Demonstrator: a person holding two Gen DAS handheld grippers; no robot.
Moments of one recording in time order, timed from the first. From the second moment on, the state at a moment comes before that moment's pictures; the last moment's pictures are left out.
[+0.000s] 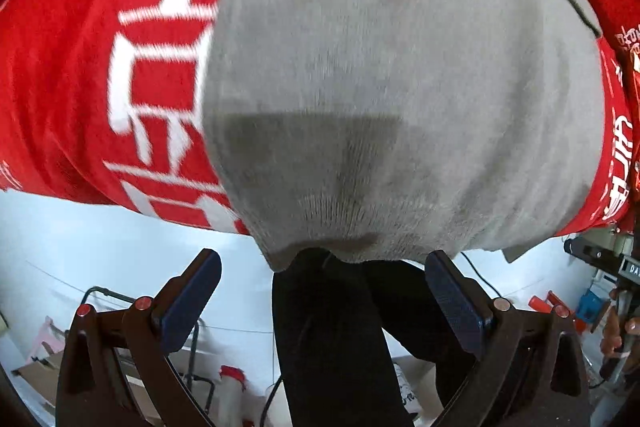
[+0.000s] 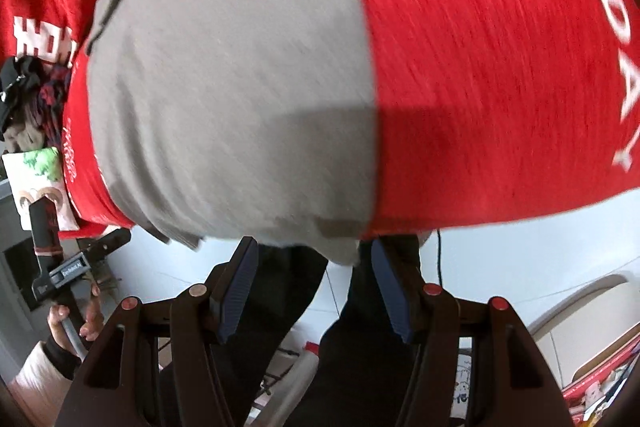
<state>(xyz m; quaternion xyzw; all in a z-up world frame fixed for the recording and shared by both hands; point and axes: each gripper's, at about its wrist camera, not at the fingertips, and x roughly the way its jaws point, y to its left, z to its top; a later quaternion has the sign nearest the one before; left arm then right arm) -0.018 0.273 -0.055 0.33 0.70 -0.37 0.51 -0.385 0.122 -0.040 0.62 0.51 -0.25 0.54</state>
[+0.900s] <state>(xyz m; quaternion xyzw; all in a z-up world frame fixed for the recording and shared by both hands) 0.038 0.274 0.065 0.18 0.70 -0.45 0.53 -0.379 0.102 -0.010 0.74 0.29 -0.15 0.59</state>
